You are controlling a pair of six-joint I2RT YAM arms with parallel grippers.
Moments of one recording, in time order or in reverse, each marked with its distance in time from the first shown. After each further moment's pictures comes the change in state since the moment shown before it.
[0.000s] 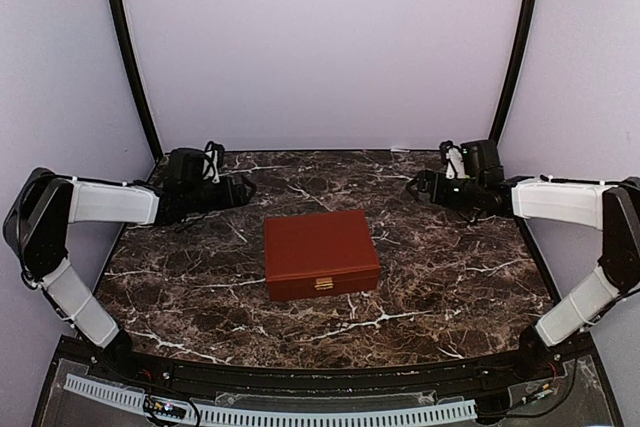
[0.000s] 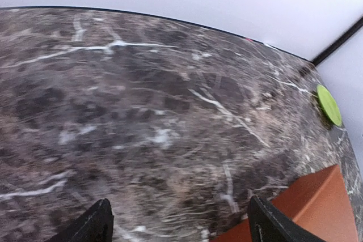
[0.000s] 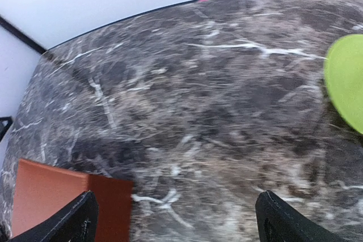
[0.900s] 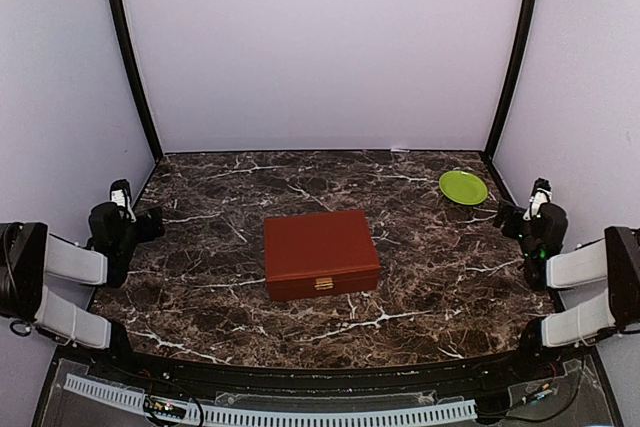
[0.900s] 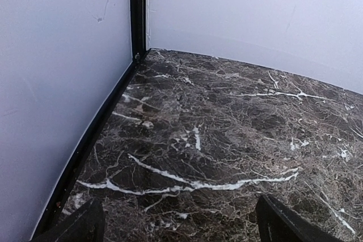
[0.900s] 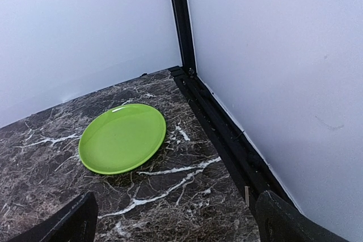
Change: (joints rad) left arm 0.515 -0.351 -0.640 0.519 -0.162 0.314; right arm -0.492 -0.250 -0.663 0.803 0.262 -0.230
